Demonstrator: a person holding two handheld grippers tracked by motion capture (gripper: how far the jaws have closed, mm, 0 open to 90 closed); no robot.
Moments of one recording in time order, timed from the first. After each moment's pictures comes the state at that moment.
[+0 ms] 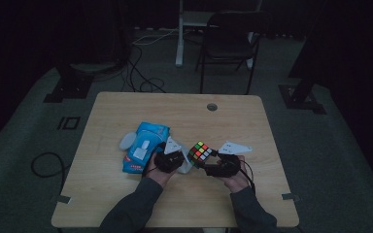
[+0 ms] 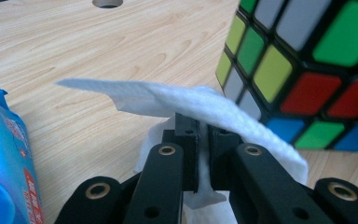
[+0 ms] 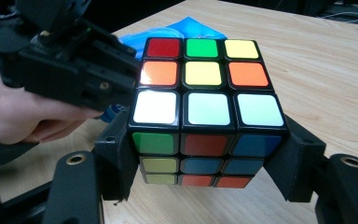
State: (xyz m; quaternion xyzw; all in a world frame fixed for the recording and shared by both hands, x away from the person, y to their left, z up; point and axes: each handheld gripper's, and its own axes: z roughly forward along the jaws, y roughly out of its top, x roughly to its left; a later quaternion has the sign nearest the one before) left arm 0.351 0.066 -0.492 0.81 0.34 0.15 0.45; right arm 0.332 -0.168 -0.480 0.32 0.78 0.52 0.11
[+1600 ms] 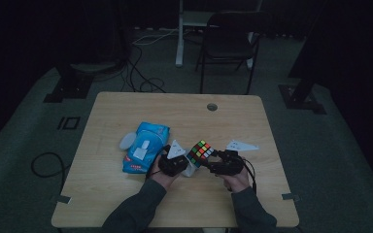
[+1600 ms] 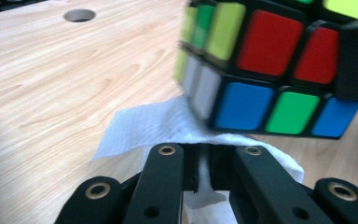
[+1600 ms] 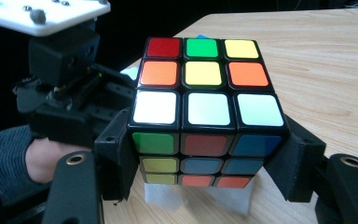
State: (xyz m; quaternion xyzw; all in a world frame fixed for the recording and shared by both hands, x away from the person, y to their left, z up) left arm 0.343 0.057 -0.496 0.81 0.31 0.15 0.47; right arm 0.338 -0.182 -0.485 0.35 0.73 0.58 0.04
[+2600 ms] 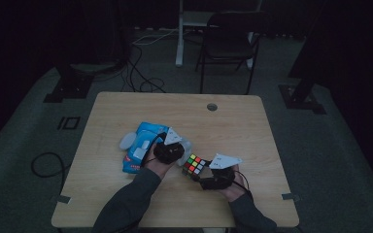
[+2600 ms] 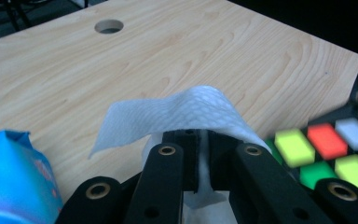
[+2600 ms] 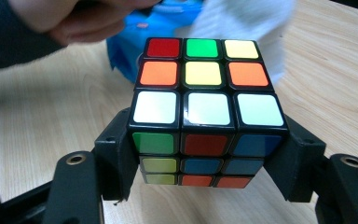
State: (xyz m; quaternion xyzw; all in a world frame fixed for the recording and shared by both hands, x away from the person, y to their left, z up) left arm 0.368 0.064 -0.461 0.83 0.31 0.15 0.45; right arm 0.308 -0.150 -0.501 0.24 0.83 0.49 0.13
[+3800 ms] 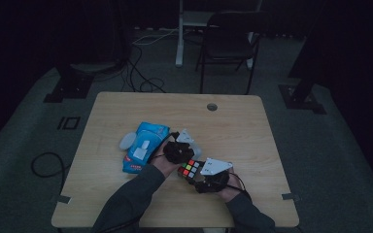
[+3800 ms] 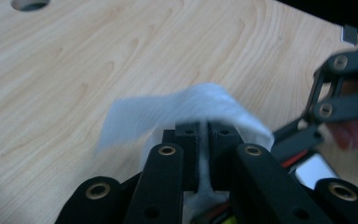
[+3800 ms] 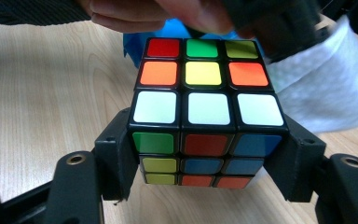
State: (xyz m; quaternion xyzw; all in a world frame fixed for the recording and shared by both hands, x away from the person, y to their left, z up) left arm 0.375 0.040 -0.463 0.88 0.25 0.07 0.40; right arm 0.301 -0.133 -0.496 0.17 0.86 0.45 0.17
